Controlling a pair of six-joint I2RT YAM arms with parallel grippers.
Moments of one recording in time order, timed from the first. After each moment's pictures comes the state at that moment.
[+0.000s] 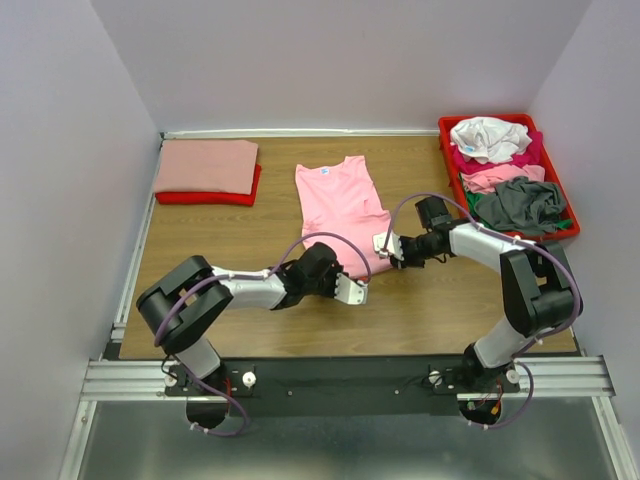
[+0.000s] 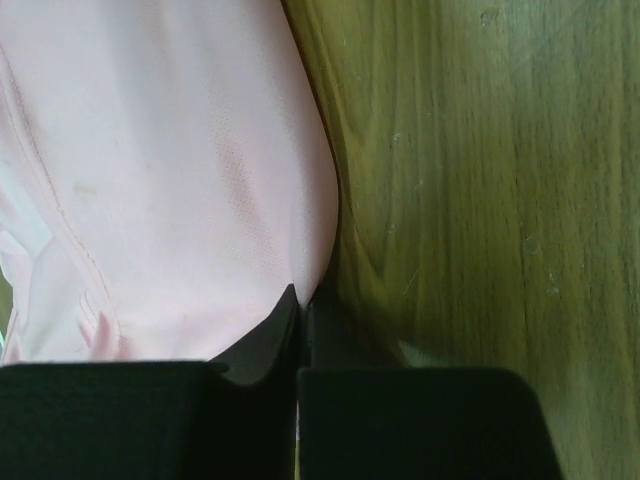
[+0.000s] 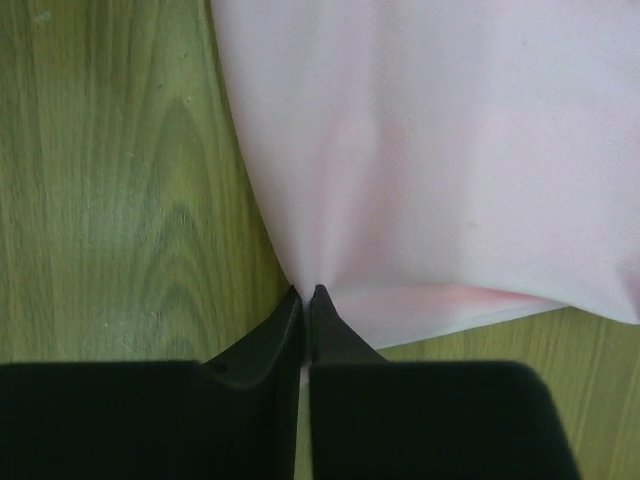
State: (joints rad) left arm -0.89 1.63 0.67 0.19 0.06 0.97; right arm 0.30 1.63 0.87 -0.46 -0.60 -1.36
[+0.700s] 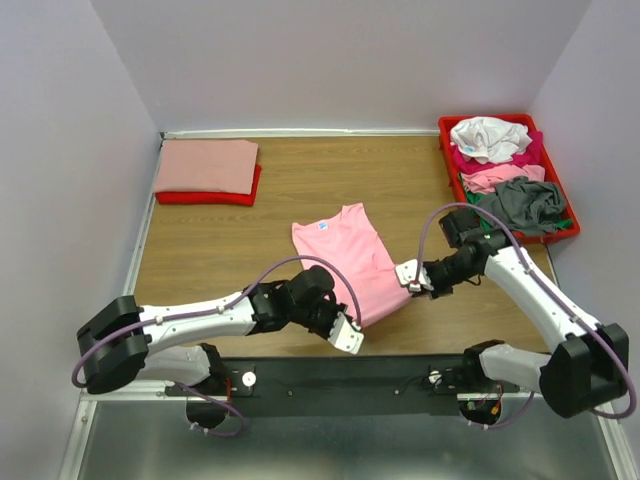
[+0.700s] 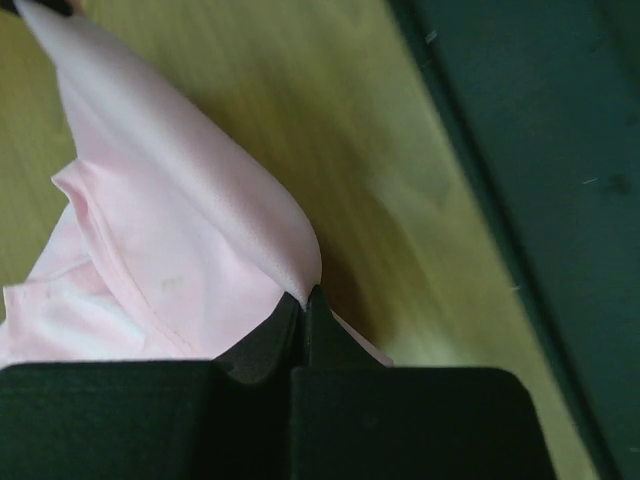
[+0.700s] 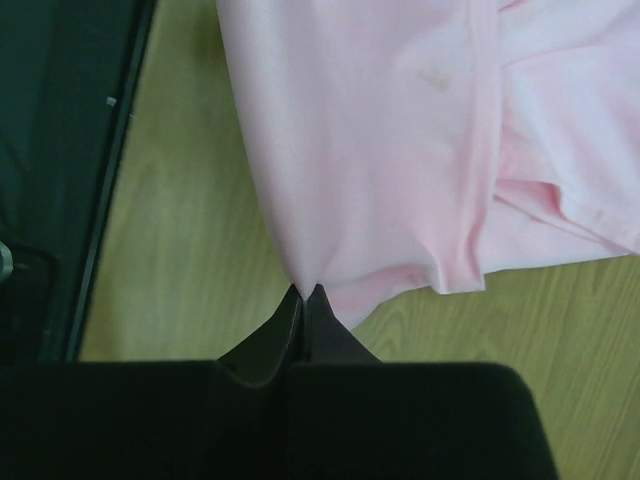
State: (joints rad) left arm -1.10 1.24 0.65 -0.14 0.40 0.86; right arm 0.30 1.21 0.87 -1.07 -0.69 -1.56
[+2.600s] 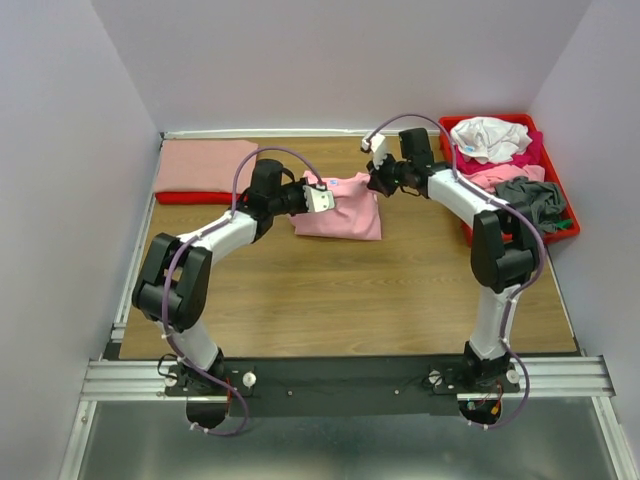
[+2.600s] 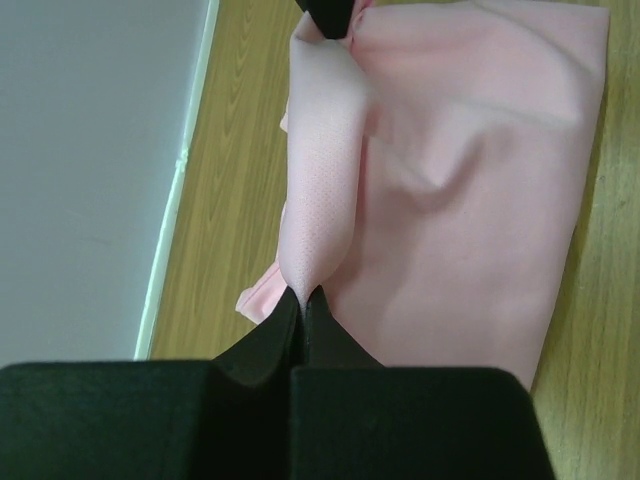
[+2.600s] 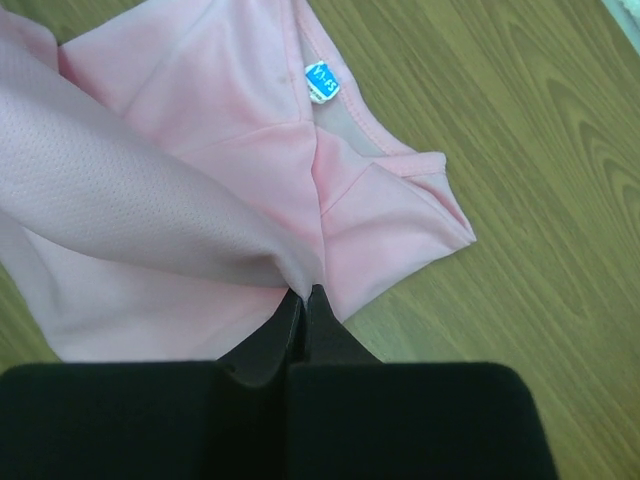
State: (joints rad) left arm -0.39 1.71 1.05 0.22 0.56 0.96; right arm 0.31 2.00 1.54 -0.26 -0.48 -0.52
